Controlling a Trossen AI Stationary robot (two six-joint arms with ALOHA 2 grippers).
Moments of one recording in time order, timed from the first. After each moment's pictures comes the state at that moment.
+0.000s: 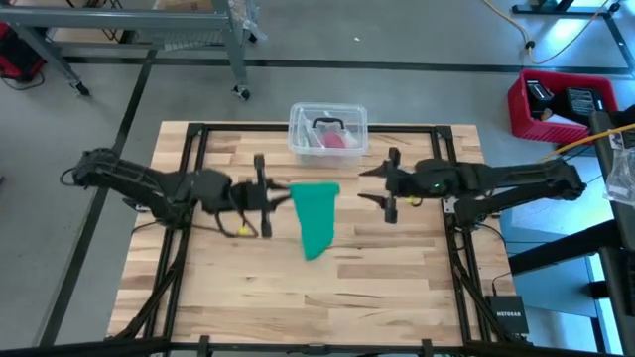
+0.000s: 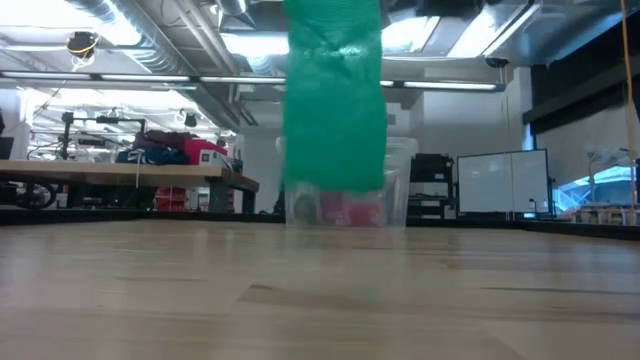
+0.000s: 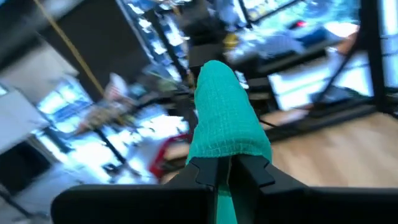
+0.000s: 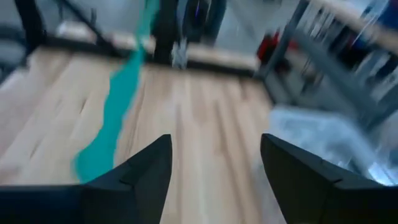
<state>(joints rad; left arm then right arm) -0.26 1.17 1.05 0.12 -0.45 0.44 0.07 1.00 0.91 -0.26 0.22 -0.16</state>
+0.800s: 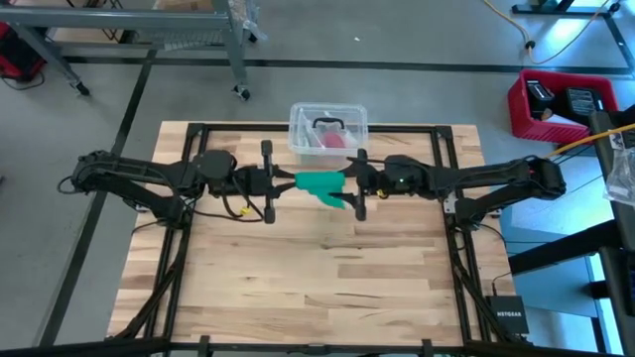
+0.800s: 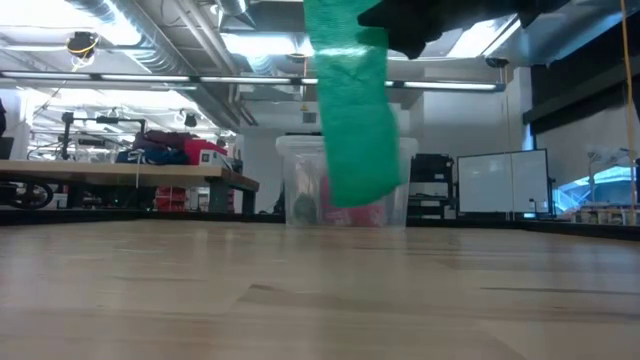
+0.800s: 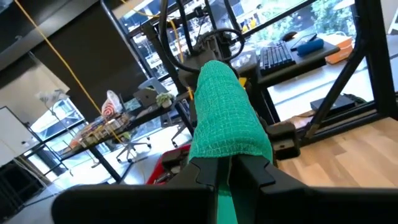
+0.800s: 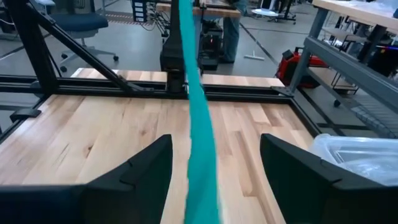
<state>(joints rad) -0.09 1.18 1.06 0.15 -0.20 0.47 -0.05 1.27 0.83 0.24 0.00 -0.09</state>
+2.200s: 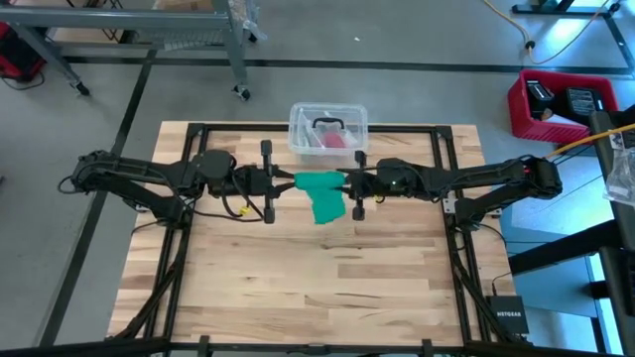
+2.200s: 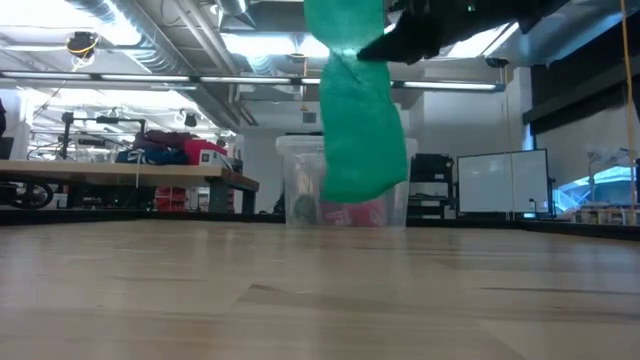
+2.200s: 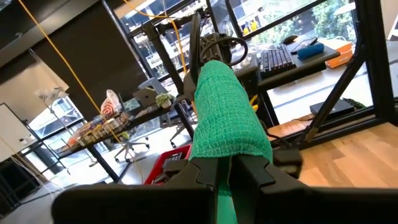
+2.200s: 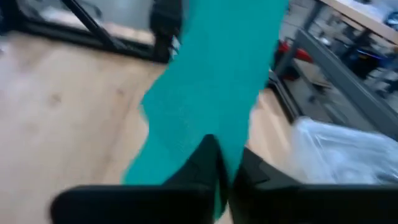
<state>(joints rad) -0.09 1.18 1.06 0.15 -0.20 0.45 -0.05 1.30 0.83 0.16 0.06 -0.26</state>
